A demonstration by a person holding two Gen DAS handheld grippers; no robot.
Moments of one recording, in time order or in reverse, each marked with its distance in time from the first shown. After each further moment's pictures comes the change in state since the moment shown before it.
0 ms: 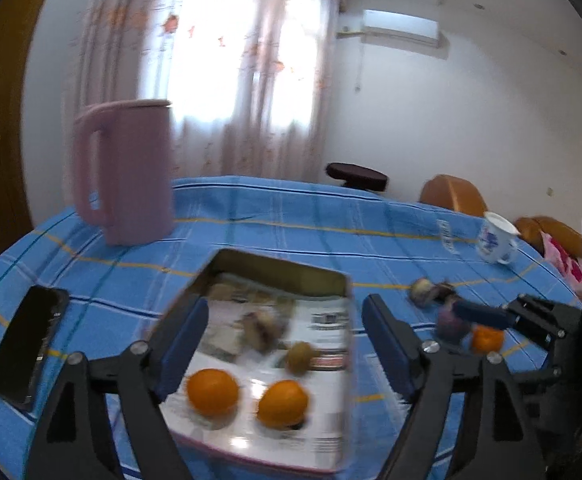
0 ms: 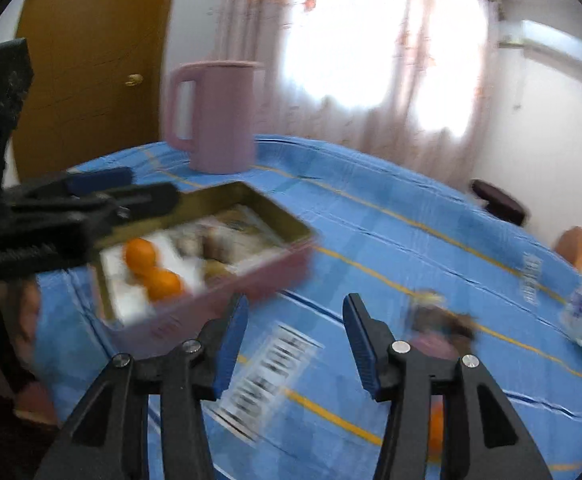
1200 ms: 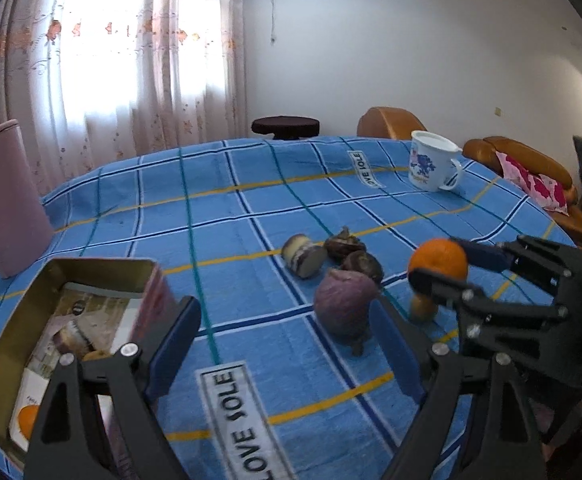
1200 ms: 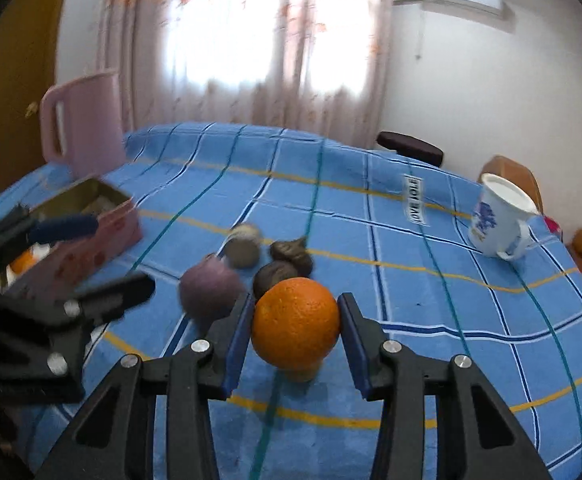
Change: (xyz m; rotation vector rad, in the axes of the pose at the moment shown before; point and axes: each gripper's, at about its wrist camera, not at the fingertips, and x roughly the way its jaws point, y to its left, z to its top) left arm 0.071 -0.134 -0.010 0.223 0.168 -0.145; right arm -0.005 -0.101 -0.032 0.254 0.067 -0.193
